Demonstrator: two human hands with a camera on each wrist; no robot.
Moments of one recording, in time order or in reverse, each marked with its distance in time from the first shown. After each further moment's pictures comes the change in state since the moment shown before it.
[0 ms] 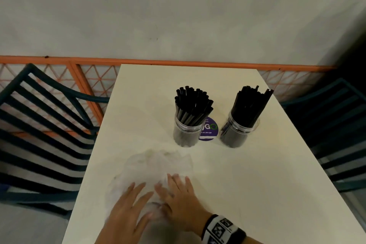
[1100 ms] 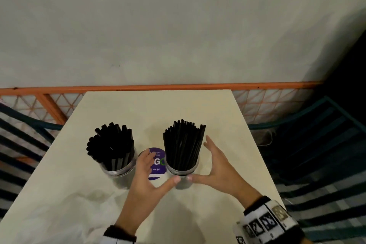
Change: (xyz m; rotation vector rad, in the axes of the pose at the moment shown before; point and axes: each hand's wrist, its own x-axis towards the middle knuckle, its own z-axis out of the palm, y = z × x) left_hand 0.236 0.236 0.007 -0.902 0.271 -0.294; right_hand -0.069 0.300 -0.146 0.812 0.462 0.041
